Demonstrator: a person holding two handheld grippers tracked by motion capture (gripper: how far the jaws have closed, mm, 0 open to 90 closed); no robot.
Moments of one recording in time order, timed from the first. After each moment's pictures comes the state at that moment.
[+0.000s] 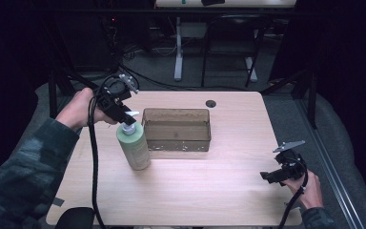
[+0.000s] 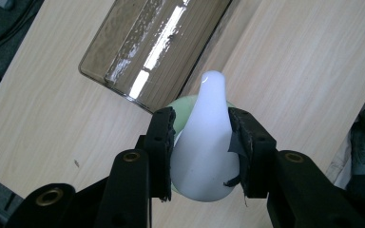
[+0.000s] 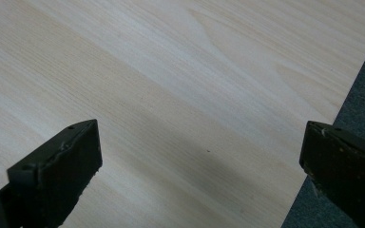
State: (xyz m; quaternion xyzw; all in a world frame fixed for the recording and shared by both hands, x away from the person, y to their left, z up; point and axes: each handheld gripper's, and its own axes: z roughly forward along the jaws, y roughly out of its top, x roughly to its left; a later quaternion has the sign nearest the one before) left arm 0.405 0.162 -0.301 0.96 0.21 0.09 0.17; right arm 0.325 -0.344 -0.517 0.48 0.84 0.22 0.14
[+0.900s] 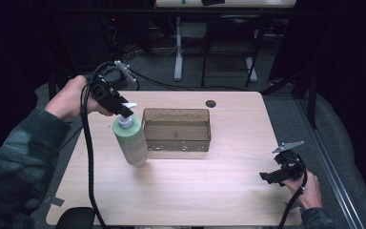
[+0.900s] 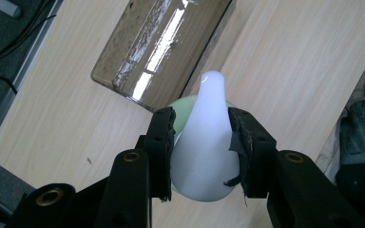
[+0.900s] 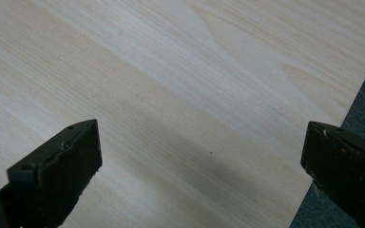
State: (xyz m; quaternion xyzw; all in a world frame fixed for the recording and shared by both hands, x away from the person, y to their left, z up) left arm 0.399 0.161 -0.263 0.96 0.20 0.10 0.17; right arm 0.327 -0.344 -0.522 0.48 0.84 0.23 0.13
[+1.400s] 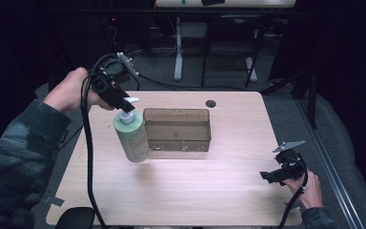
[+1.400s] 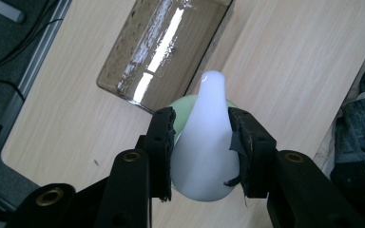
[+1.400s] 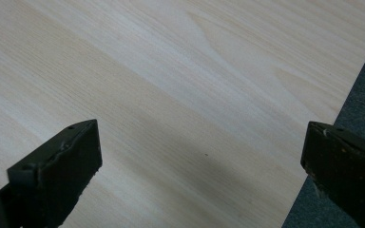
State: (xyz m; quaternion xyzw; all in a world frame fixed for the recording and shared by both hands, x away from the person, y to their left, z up) left arm 0.400 0.152 -0.244 0.96 0.19 0.10 0.16; right arm 0.326 -0.344 -0.518 0.48 0.84 0.23 0.14
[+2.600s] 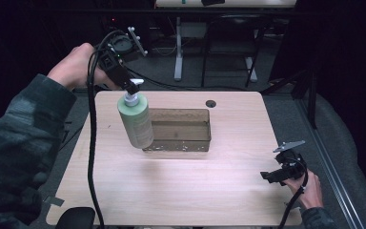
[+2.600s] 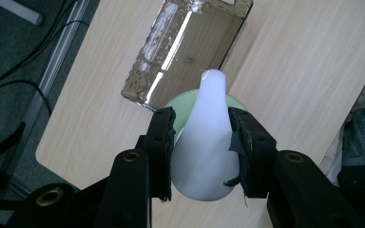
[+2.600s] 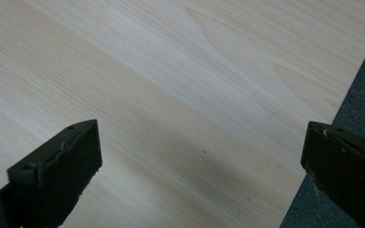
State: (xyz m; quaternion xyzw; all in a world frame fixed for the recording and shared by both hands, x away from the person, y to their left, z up) left arm 0.421 0.132 -0.205 0.96 0.19 0.12 0.14; right arm 0.327 -0.346 -0.520 0.48 0.84 0.22 0.14
